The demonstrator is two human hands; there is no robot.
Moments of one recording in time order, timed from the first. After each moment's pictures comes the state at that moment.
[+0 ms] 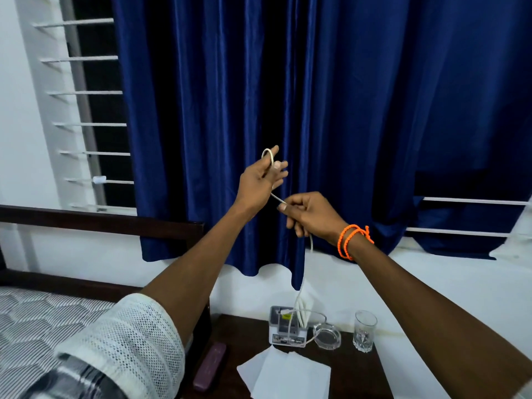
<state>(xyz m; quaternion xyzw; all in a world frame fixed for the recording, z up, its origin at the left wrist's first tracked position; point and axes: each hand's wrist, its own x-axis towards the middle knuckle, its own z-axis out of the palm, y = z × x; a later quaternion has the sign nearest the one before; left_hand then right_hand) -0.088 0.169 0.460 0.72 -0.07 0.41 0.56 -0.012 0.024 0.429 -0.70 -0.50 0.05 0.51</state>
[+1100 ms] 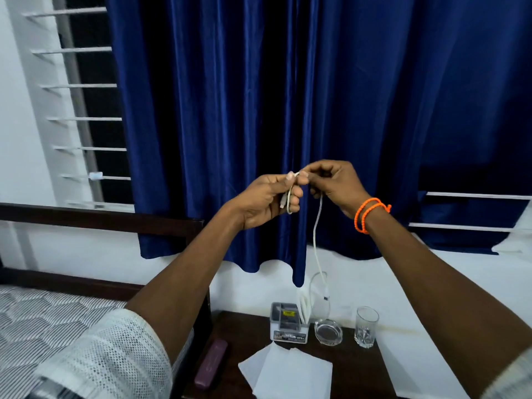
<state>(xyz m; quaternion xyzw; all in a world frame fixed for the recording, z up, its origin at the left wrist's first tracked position) -0.100 0.165 0.451 0.65 -0.13 0.11 0.74 0.028 0.013 0.465 -0.60 -0.50 -0.03 0.62</state>
